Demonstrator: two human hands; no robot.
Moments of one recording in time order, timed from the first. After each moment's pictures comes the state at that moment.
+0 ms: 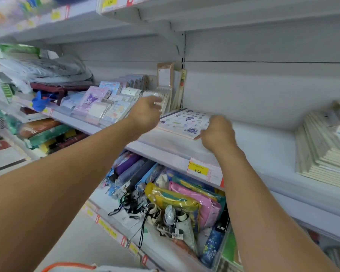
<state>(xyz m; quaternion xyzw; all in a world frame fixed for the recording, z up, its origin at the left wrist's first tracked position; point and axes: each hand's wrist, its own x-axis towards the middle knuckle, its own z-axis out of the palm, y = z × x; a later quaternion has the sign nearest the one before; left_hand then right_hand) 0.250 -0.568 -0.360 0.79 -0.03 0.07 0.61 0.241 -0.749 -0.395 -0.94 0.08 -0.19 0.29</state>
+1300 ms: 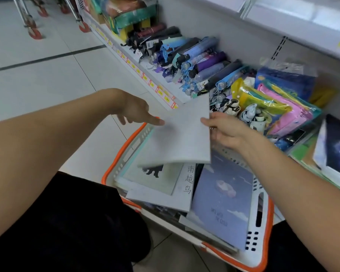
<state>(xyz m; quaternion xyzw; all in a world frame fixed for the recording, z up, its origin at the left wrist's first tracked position) 0.000 -0.316 -0.541 0.92 0.13 -0.34 0.17 0.066 -0.561 -0.605 -0.63 0.05 0.34 0.70</state>
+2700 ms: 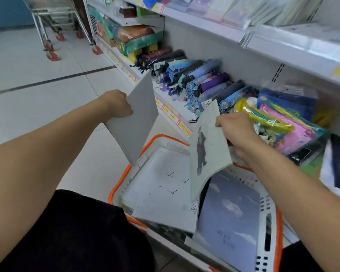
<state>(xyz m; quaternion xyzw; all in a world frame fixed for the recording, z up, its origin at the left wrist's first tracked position) -0.009 -0.272 -0.508 0.94 0.28 -0.04 0.18 0.050 -0.549 -0.546 -0.82 0.01 0.09 0.56</state>
